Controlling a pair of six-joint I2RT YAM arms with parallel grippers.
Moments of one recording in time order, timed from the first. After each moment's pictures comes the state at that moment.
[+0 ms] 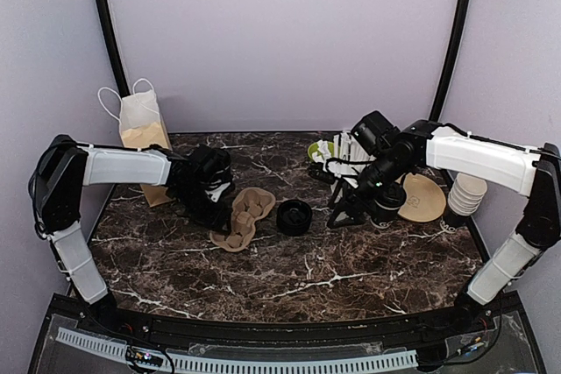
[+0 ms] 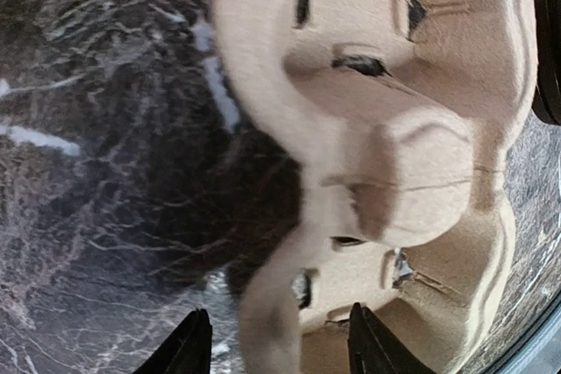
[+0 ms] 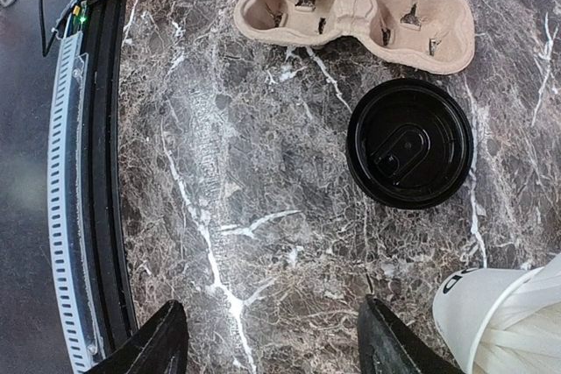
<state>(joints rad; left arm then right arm) -0.59 1.78 1.15 -0.69 0.19 -0.20 0.70 1.57 1.29 -0.86 -0.54 -0.54</state>
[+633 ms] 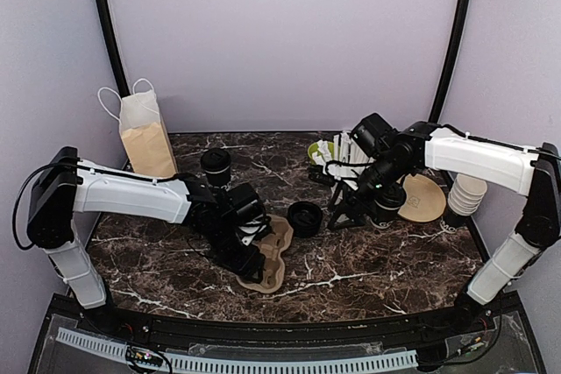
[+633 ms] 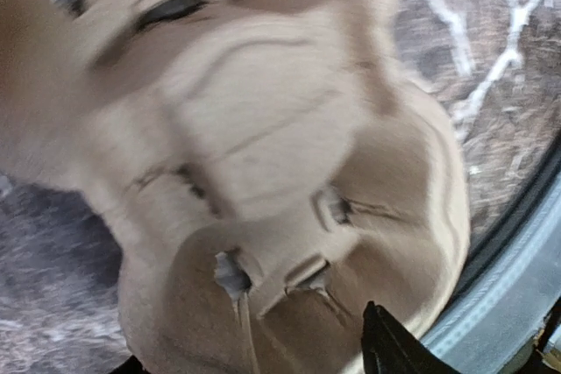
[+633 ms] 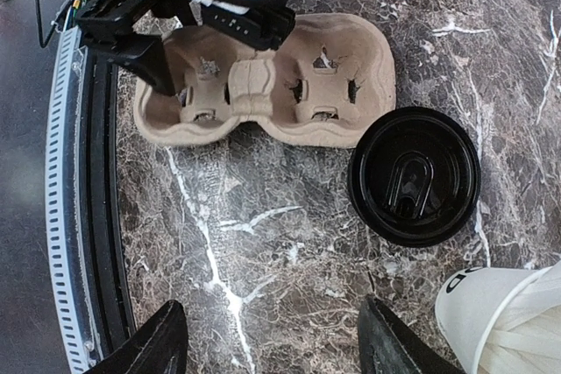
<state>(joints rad) -0.98 1.73 1.10 -0.74 0.23 -0.46 0.71 1.57 1.28 -0.86 -0.54 -0.56</state>
